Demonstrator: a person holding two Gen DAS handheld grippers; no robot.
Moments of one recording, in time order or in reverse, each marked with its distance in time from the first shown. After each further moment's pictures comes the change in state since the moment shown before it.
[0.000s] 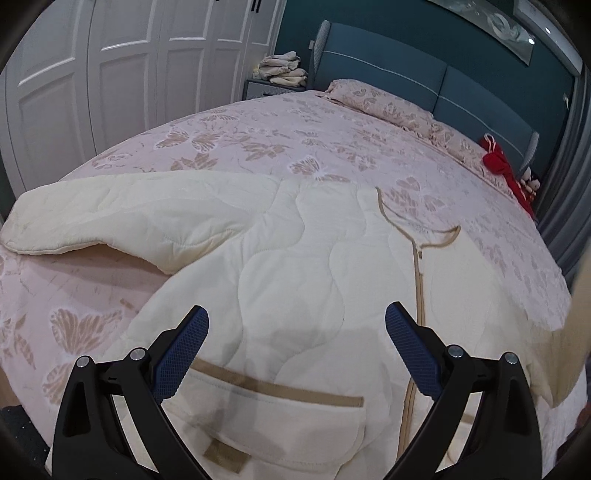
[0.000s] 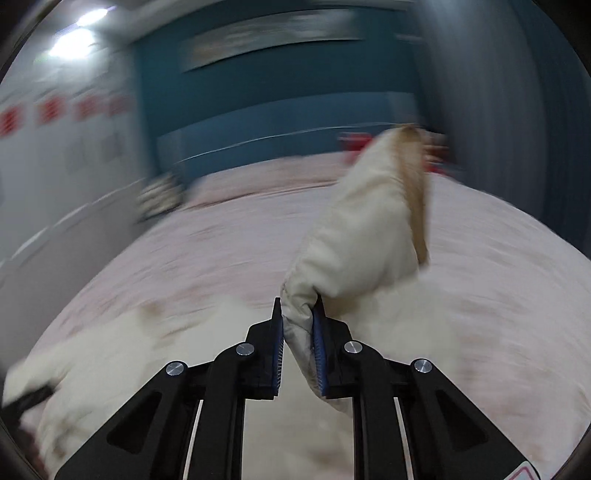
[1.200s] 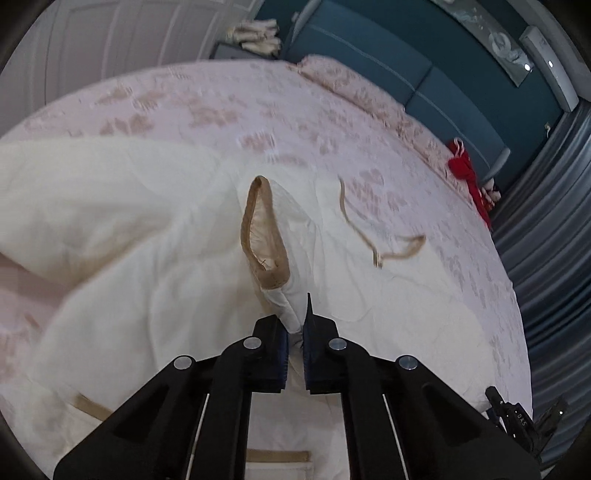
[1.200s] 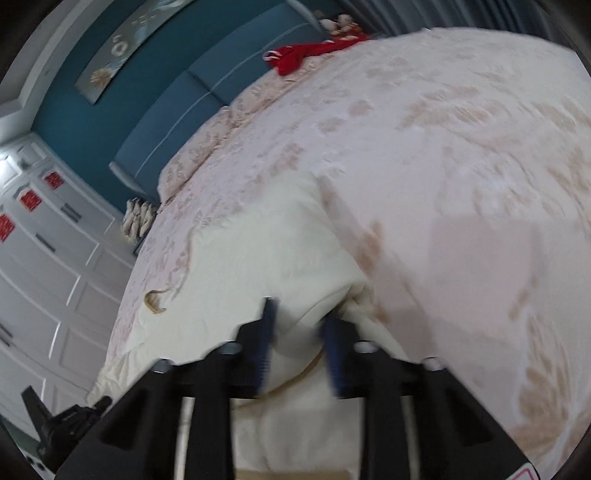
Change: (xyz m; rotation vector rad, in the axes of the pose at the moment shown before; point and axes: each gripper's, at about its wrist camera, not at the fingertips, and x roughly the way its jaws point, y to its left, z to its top) left arm 0.058 -0.004 0.030 -0.095 0.100 -0.236; right arm 0.059 -0.060 -0.095 0.587 0.184 -0.028
